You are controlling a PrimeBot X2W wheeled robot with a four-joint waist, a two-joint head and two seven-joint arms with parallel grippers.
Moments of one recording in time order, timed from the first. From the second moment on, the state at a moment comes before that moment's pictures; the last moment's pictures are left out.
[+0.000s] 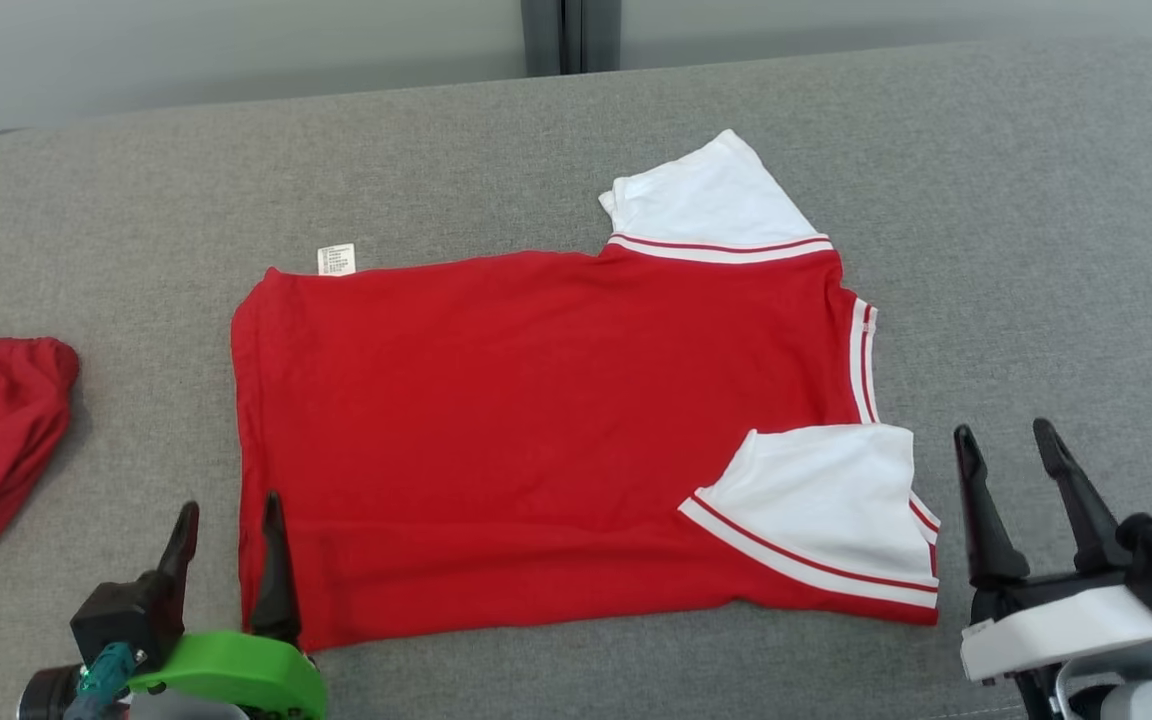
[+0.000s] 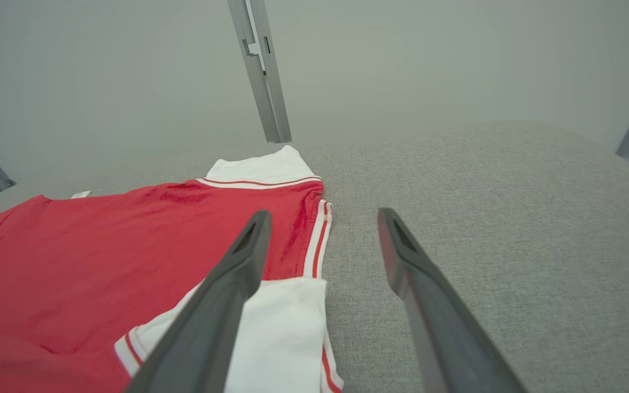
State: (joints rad) left arm 0.05 0.15 -0.09 0.05 -0.32 0.08 -0.06; right arm 0.09 -0.13 -0.01 -0.04 0.25 0.13 -0.19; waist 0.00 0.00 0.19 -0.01
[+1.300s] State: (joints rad) left arm -0.66 0.31 -0.17 0.54 -0.37 -0.11 0.17; right arm -0.04 -0.13 0.03 -0.20 0.23 0.13 -0.08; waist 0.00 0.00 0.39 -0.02
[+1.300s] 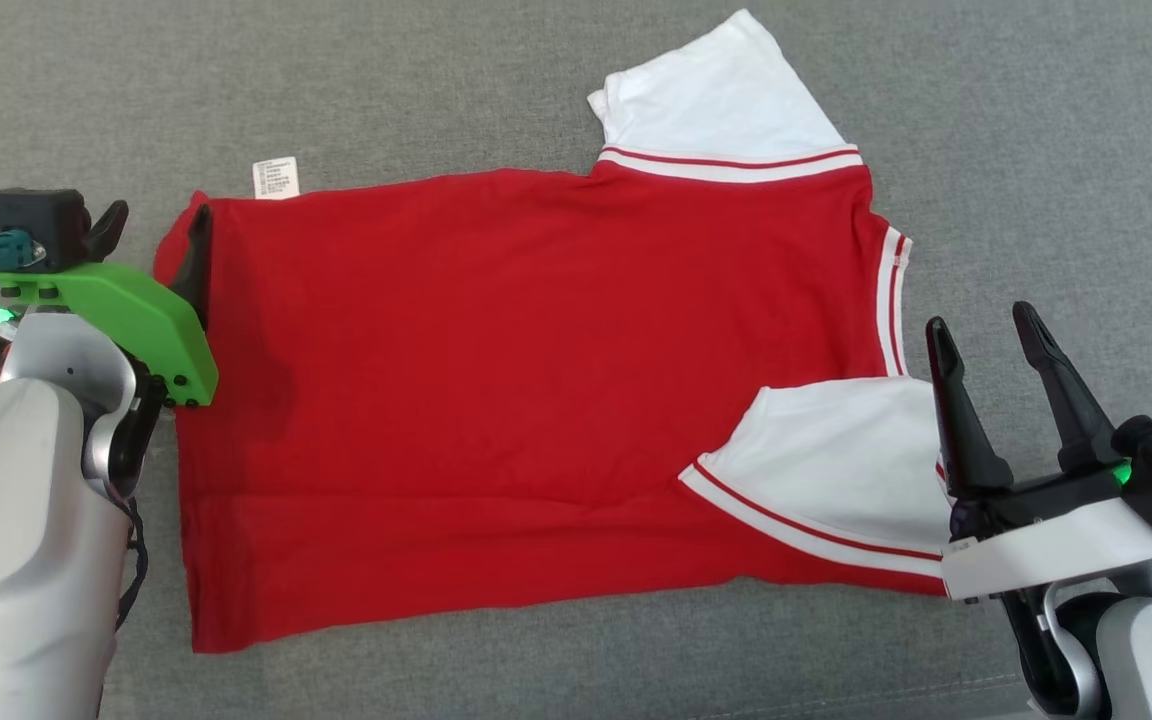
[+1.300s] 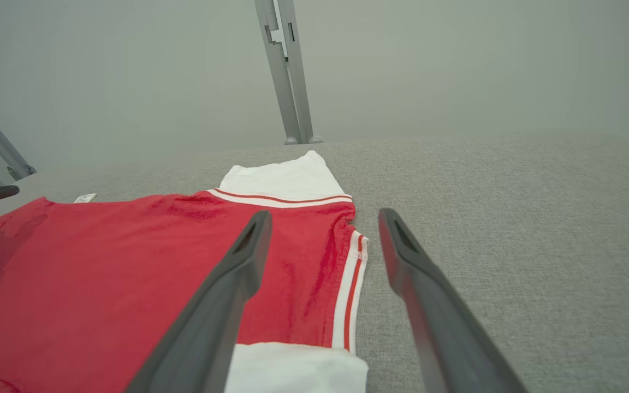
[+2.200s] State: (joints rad) left arm -0.86 0.29 -0.39 0.78 -0.52 -0.13 0.03; right arm -0.51 -0.30 0.09 0.22 0.39 0.13 -0.11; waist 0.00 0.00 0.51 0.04
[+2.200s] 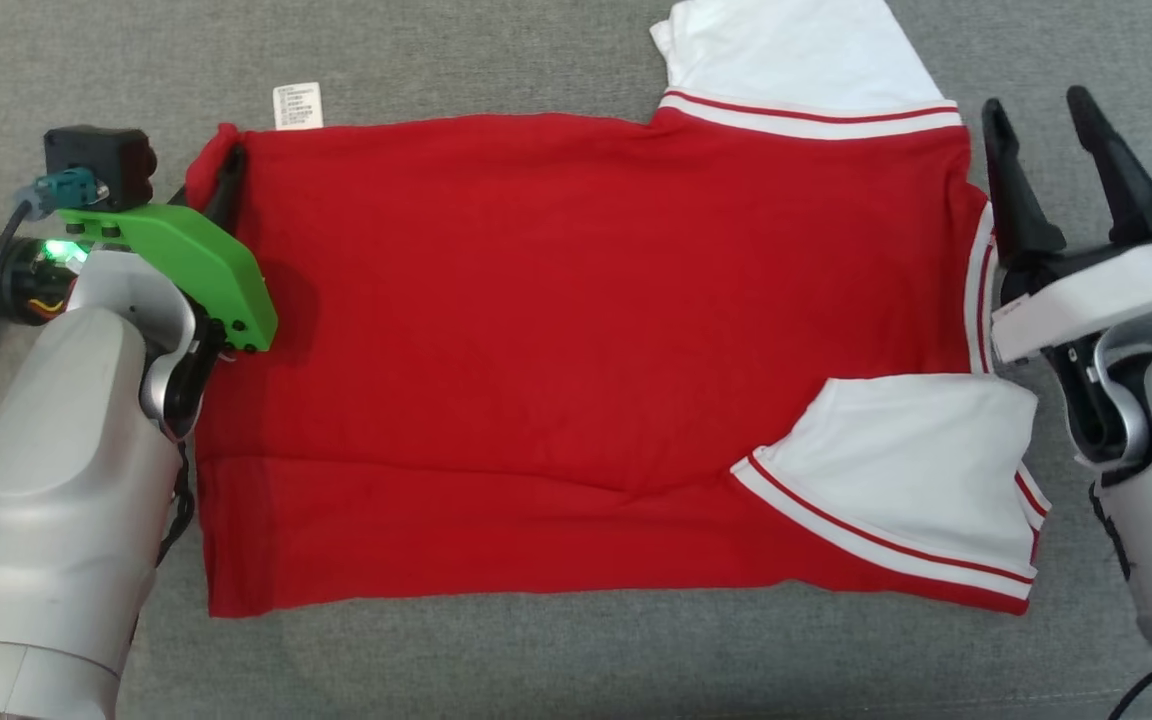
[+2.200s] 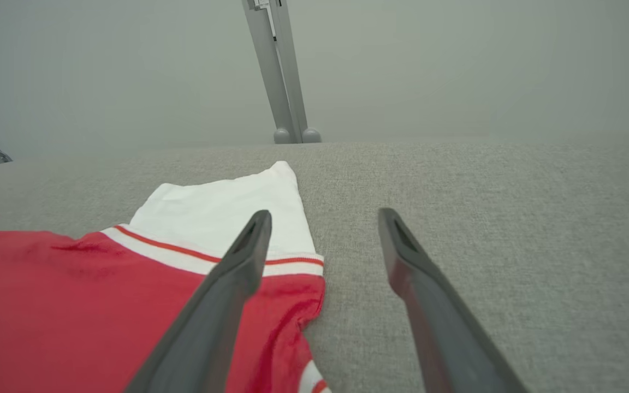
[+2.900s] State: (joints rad) left arm -0.96 0.20 -0.55 0.84 -0.62 -0.13 -0.05; right arm -1.00 -0.42 0.34 0.74 0.53 0.13 0.00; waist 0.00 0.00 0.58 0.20
